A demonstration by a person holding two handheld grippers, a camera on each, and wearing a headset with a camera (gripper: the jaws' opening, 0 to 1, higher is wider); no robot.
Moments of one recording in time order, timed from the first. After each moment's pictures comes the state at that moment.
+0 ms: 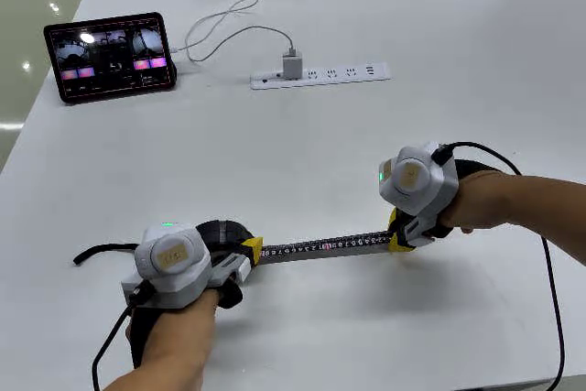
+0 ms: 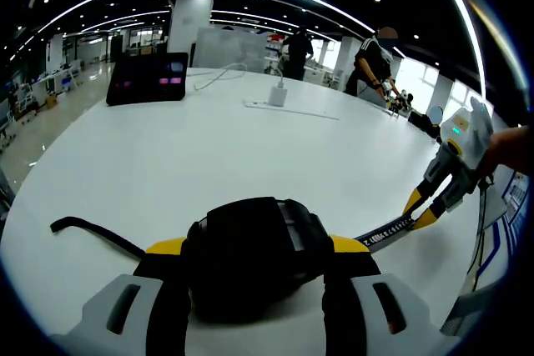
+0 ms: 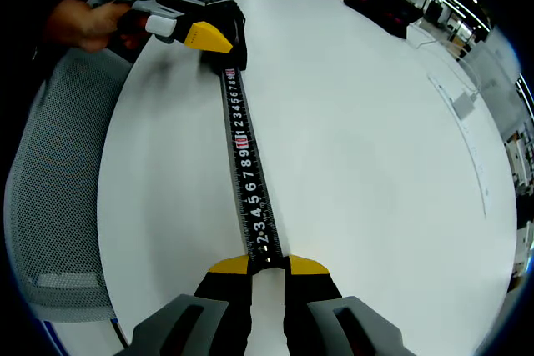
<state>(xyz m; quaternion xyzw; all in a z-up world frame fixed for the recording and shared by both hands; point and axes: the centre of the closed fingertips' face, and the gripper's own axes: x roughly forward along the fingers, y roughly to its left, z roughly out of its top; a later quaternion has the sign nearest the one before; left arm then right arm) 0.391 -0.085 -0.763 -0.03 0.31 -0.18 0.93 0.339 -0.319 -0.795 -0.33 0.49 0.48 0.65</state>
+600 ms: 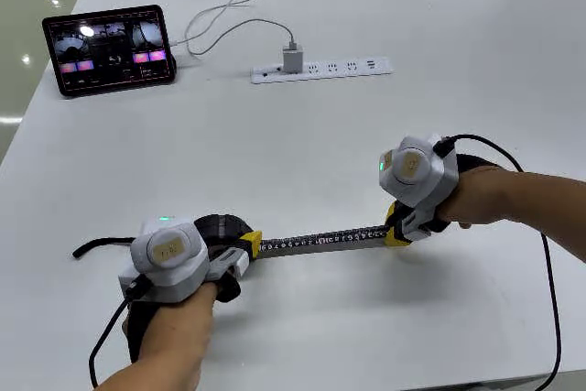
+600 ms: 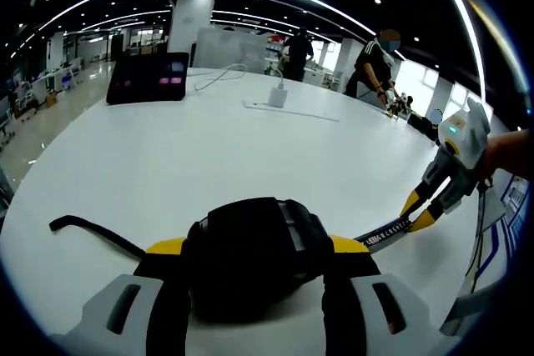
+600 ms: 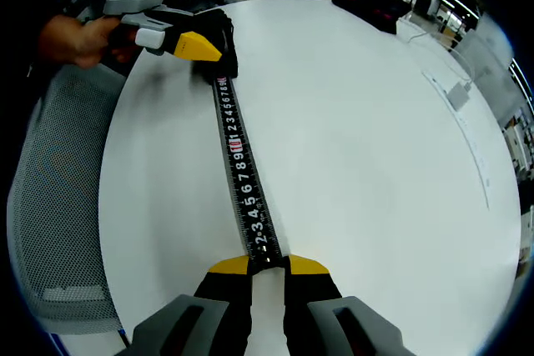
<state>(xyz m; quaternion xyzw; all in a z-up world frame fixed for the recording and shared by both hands) 0.391 -0.085 -0.762 -0.04 0.31 -0.18 0.93 0.340 -0.313 -0.795 -0.31 0.50 0.47 0.66</state>
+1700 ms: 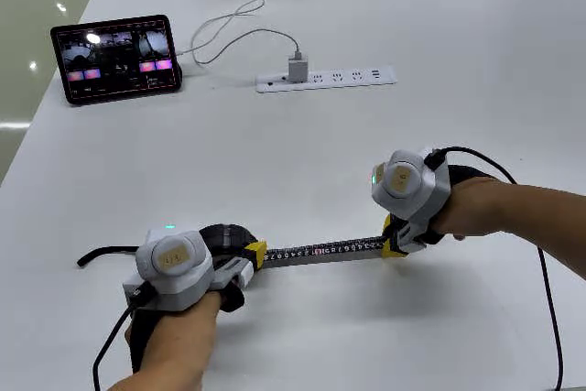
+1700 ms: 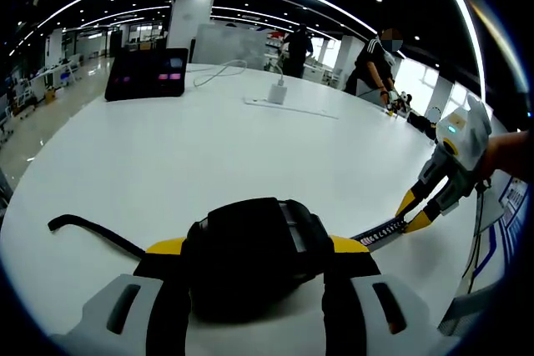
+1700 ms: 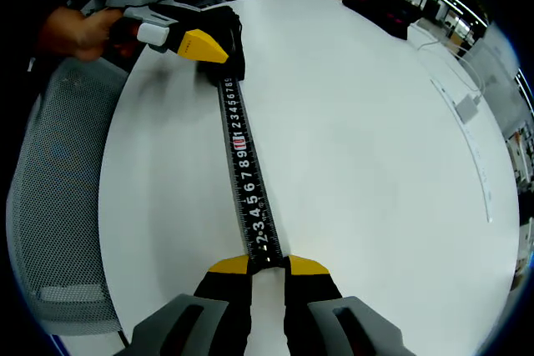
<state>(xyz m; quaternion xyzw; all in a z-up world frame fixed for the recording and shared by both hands) 0.392 -0.085 -0.763 -0.04 0.33 -0.19 0.93 0.342 -0.302 -0.794 -0.32 0.49 0.48 0.65</state>
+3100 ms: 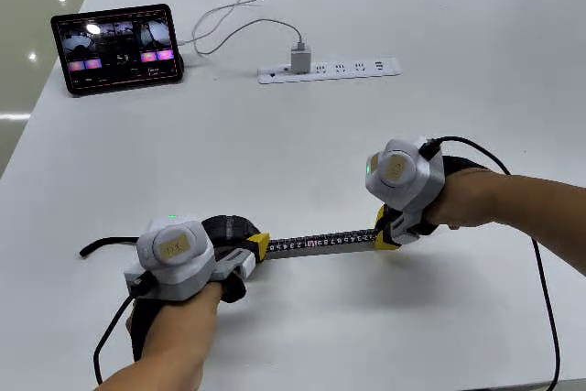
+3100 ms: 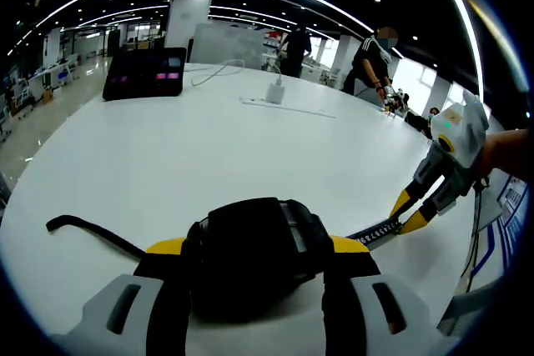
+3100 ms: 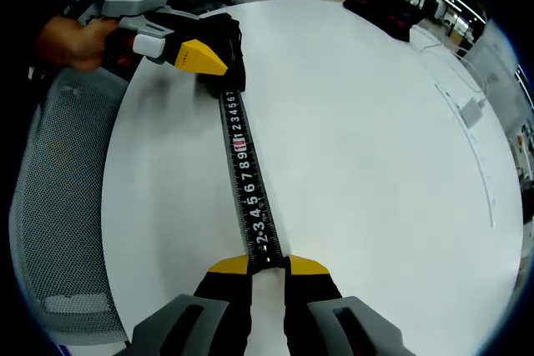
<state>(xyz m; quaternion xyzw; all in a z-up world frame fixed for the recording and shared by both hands) 0.392 -0.085 -0.763 -0.04 0.33 -0.19 0.92 0.345 -0.287 -0.794 -0.31 0.49 0.49 0.65</state>
